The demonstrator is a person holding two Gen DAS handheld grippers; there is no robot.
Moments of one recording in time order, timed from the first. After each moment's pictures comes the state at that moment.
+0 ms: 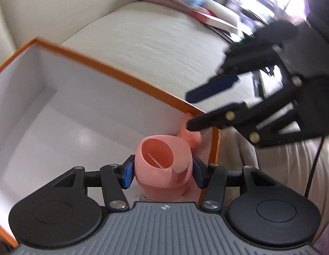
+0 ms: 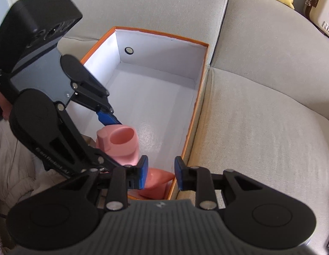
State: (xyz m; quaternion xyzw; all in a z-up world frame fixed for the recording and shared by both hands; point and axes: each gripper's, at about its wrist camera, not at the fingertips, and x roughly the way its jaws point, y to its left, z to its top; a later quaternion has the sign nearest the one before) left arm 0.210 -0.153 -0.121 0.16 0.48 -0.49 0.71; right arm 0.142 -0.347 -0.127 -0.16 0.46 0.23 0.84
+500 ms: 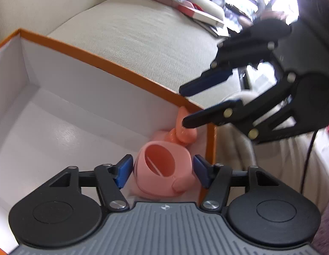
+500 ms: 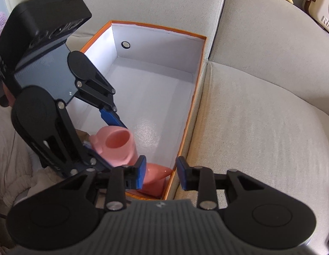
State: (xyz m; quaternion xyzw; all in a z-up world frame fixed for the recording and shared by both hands) left arm 0.223 -0.144 -0.134 0.12 0.50 -0.52 0.68; right arm 0.135 -0.354 -0.125 -0.16 0.47 0.22 0.84
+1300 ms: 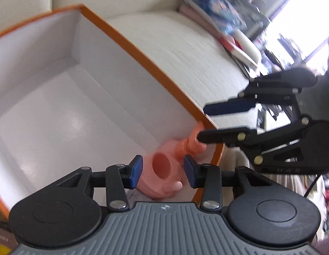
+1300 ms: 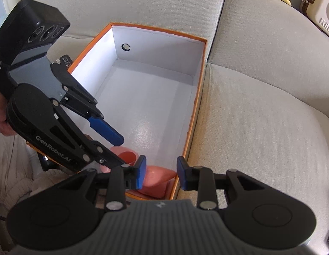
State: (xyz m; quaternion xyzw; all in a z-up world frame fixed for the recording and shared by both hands) left arm 0.216 -0.117 -0.128 0.00 0.51 -0.41 0.76; right arm 0.137 -0.344 -0.125 -0.16 0.46 0.21 0.85
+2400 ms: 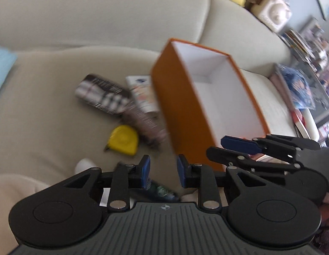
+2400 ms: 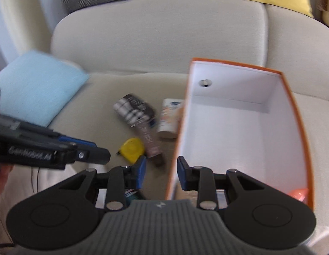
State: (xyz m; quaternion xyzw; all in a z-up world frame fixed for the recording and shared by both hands) left arm 0.109 0.085 -0.088 -0.15 0.50 -0.13 0.84; right arm 0.082 -0.177 -0.113 -0.06 0.42 0.25 0.87
